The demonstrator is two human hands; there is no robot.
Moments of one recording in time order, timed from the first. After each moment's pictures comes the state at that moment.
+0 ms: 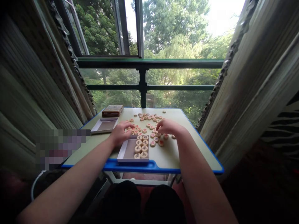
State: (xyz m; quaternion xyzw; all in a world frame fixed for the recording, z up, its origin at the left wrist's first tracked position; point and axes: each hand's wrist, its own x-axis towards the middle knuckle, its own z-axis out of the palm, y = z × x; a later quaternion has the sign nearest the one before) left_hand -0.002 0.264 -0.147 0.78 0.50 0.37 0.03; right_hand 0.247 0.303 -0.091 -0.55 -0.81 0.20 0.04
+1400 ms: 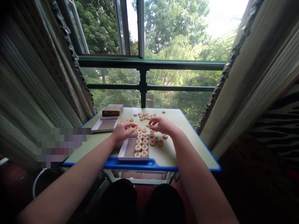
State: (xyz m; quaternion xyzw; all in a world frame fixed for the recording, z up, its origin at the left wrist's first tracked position) left_hand 0.004 0.262 -0.144 0.76 0.49 0.41 0.09; right_hand 0.230 0.294 -0.096 -0.46 -0.84 0.21 0.20
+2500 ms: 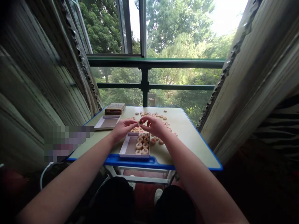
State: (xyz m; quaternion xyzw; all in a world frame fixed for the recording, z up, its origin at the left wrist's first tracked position) left_hand 0.005 0.263 -0.143 0.67 0.42 0.51 0.34; right_hand 0.197 0.285 -0.116 -0.29 -0.87 0.18 0.37
